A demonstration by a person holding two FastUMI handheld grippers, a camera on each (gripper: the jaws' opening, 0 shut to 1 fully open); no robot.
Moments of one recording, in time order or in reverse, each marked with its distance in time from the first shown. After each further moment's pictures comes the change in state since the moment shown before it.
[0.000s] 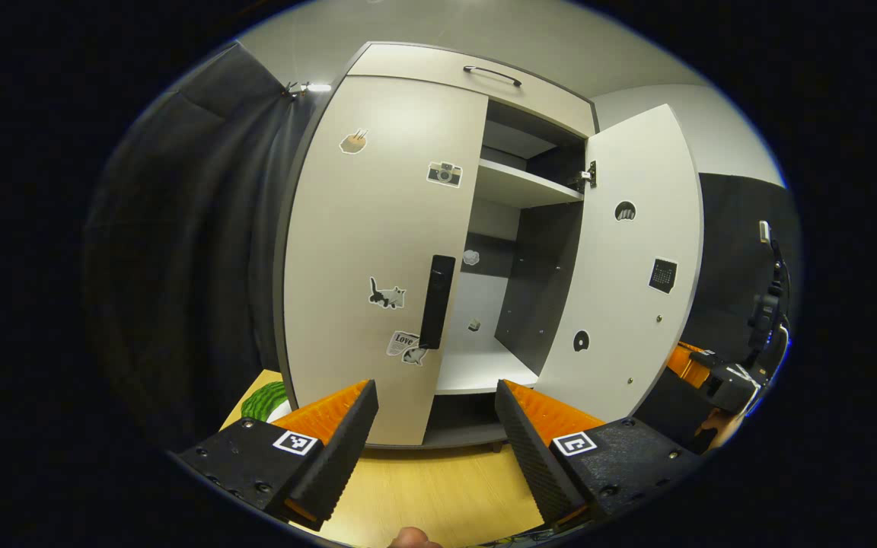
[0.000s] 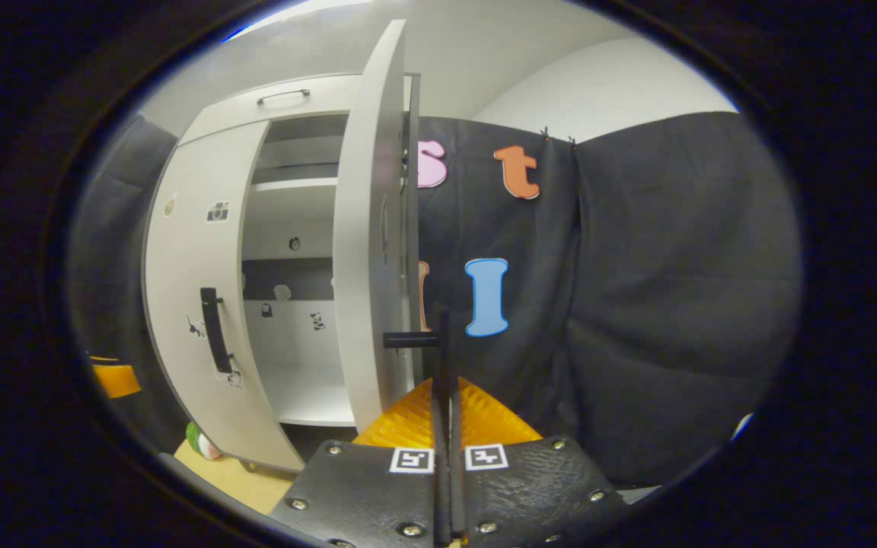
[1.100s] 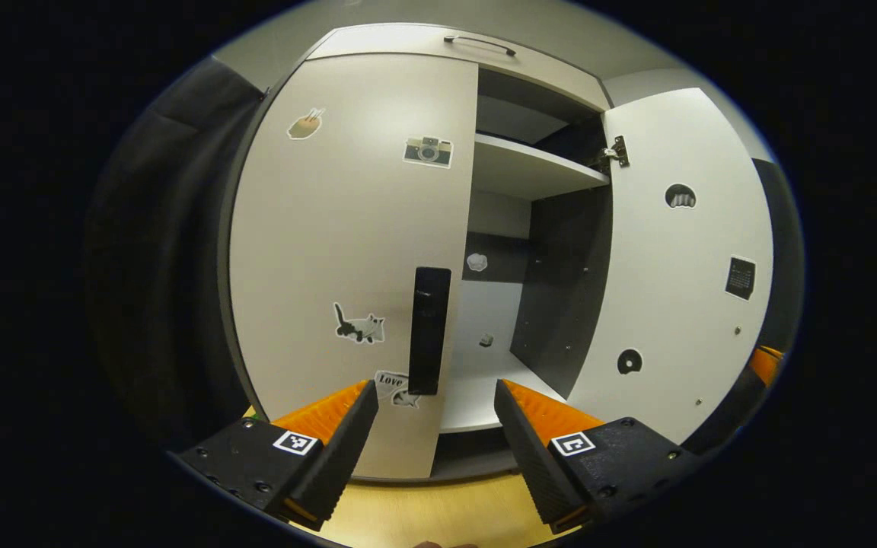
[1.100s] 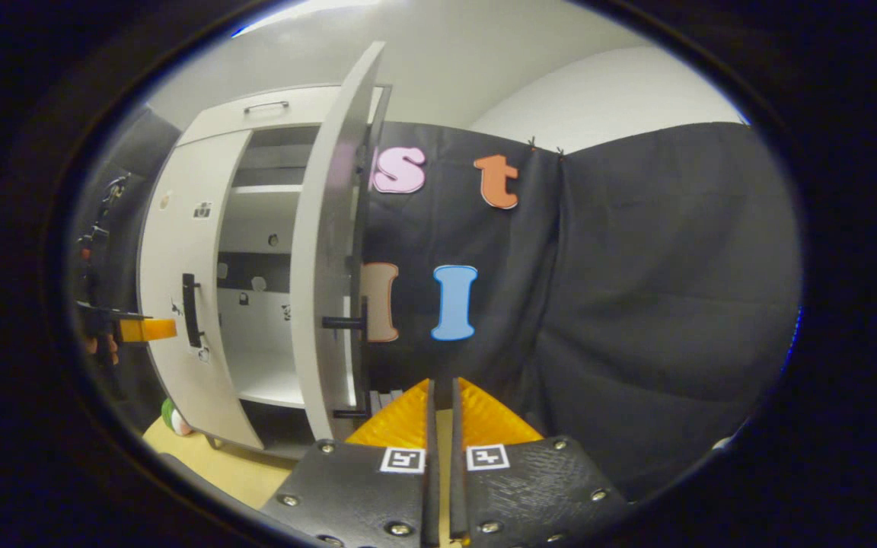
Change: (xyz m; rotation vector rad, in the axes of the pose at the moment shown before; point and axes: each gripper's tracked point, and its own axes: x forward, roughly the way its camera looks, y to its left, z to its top) left arm 0.114 0.002 0.019 0.058 -0.022 0.055; right arm -0.033 -0.111 0.009 -0.069 -0.013 -0.096
